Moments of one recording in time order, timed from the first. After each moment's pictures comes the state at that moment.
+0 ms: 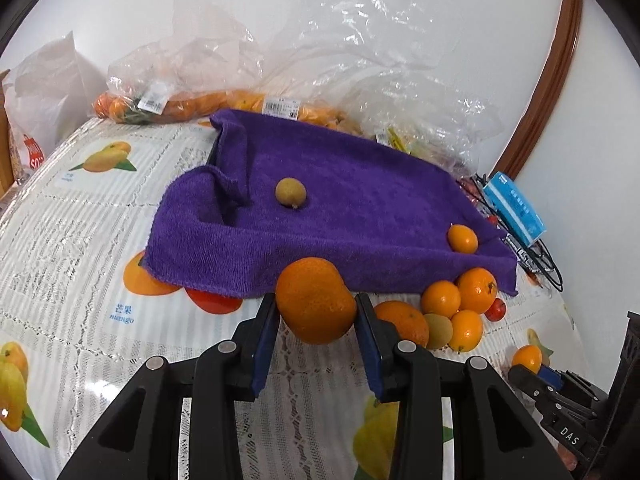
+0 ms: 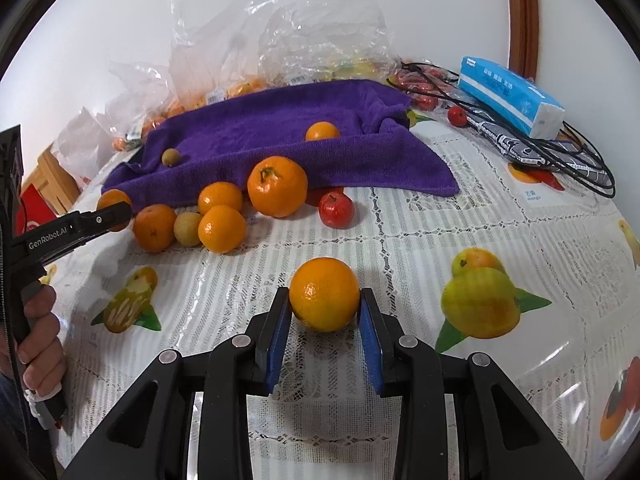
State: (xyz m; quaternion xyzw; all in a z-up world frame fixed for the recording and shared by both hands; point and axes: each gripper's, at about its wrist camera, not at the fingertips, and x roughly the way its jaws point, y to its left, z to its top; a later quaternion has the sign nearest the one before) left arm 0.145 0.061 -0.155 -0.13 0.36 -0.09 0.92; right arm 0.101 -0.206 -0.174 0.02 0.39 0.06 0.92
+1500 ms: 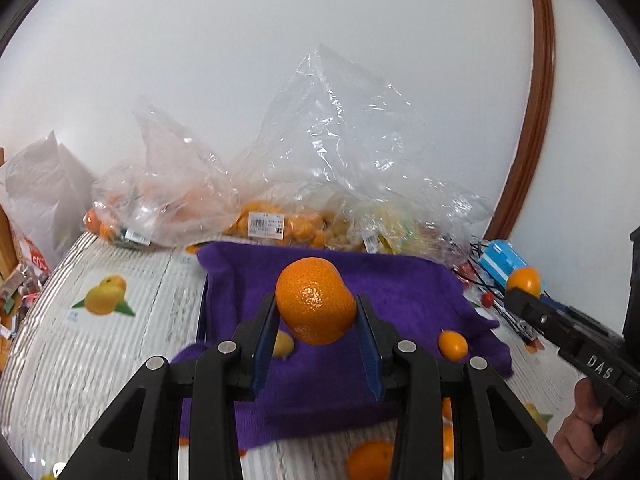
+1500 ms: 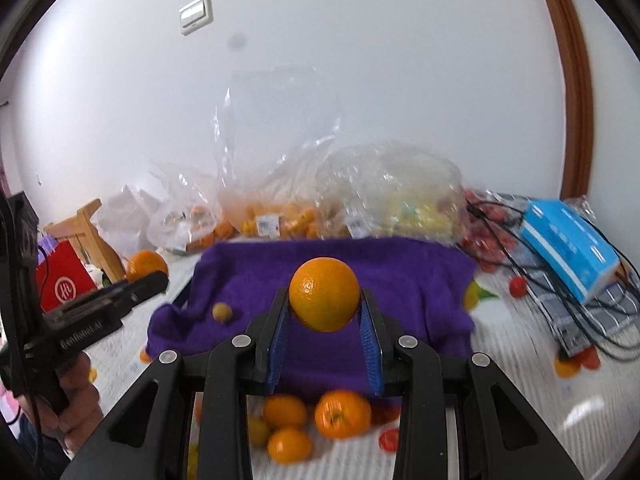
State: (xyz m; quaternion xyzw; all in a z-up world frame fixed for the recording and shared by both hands) left arm 0.191 0.056 -0.082 -0.09 0.25 -0.08 0.96; right arm 0.187 -0.171 -0.072 0.03 0.24 0.14 0.96
